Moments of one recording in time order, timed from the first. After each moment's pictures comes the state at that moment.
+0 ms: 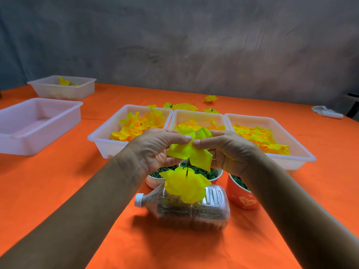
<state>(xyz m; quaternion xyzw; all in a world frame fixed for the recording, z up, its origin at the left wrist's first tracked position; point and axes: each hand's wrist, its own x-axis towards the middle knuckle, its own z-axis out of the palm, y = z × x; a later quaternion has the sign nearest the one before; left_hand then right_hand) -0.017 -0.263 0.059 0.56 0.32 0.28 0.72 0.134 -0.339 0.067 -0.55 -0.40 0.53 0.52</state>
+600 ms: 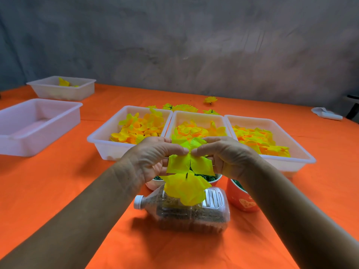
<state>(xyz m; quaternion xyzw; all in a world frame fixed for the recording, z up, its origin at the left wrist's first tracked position) -0.020 -0.266 0.046 0.53 0.34 0.27 0.73 0.137 -0.332 0.056 -0.57 -0.37 0.53 0.50</state>
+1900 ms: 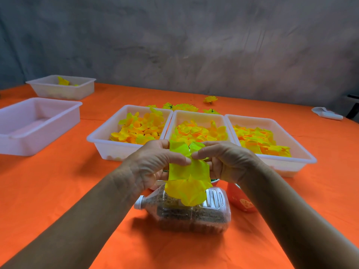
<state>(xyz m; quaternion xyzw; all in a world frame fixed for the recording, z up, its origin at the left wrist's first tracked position) -0.023 -0.276 0.043 0.55 0.32 0.26 0.73 0.131 -0.337 0.056 -0.56 -0.35 0.59 0.47</state>
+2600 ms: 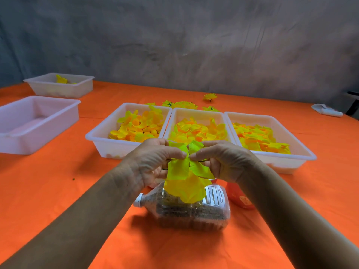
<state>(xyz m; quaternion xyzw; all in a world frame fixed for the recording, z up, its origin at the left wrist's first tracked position) -0.021 -0.270 0.037 0.53 0.35 0.26 0.72 0.130 -0.336 0.051 -0.56 -0.32 0.58 0.49</state>
